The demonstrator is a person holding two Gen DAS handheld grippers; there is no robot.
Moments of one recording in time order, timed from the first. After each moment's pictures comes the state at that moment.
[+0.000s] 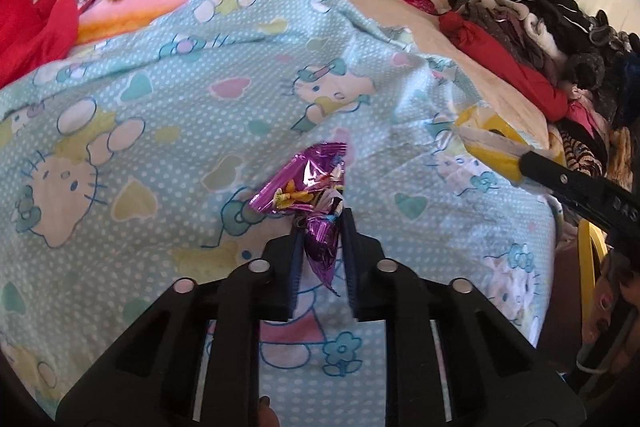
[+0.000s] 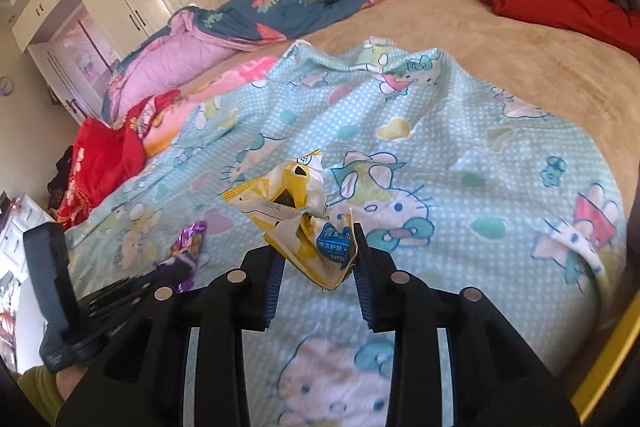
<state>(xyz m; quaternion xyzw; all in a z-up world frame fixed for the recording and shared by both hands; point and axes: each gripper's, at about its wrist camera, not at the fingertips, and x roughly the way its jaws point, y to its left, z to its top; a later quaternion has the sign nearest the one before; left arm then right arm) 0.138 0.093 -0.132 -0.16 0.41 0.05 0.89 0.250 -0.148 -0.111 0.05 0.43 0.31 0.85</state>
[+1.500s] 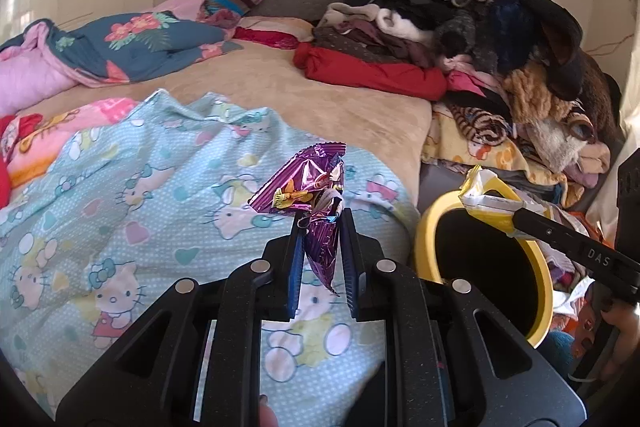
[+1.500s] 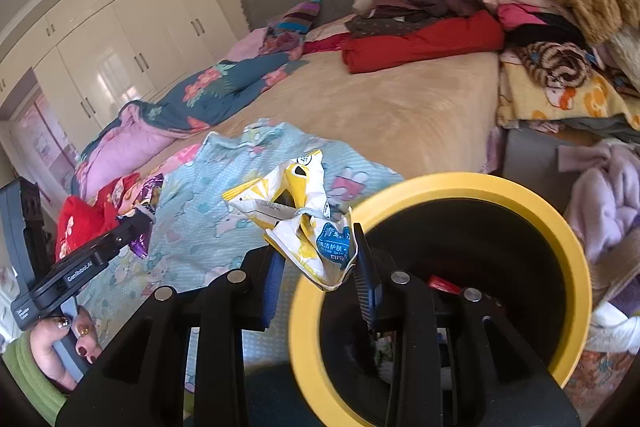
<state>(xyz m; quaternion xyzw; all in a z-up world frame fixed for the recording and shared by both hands) 0.116 -0.078 -0.028 -0.05 0.33 -0.10 0.94 0.128 -0.370 -0.050 0.14 0.35 0.16 0.91</state>
